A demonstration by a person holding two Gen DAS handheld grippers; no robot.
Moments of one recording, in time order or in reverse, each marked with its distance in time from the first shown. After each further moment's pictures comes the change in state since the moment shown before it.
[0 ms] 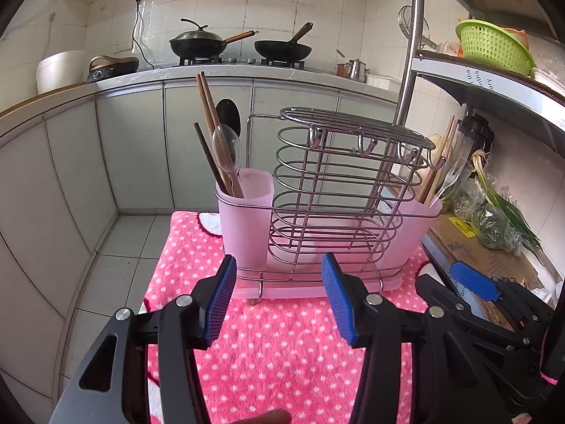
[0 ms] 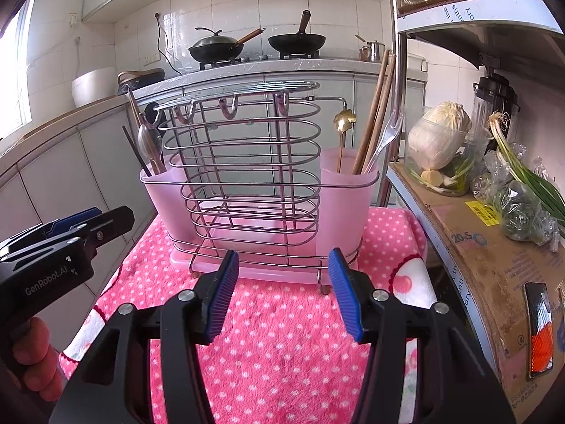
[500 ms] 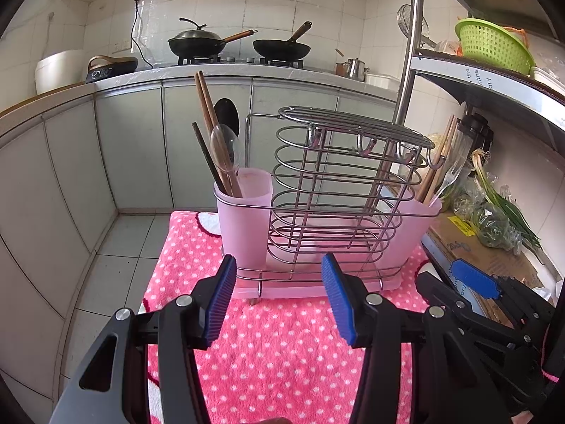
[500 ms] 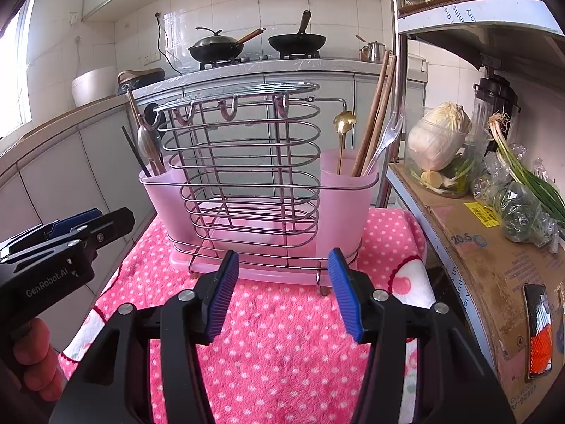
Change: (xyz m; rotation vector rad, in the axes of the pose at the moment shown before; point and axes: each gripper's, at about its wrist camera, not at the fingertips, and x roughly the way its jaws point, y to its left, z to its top) left arm 0.002 0.001 0.000 0.006 0.005 -0.004; right arm 0.001 0.000 0.001 -0.001 0.001 -0.002
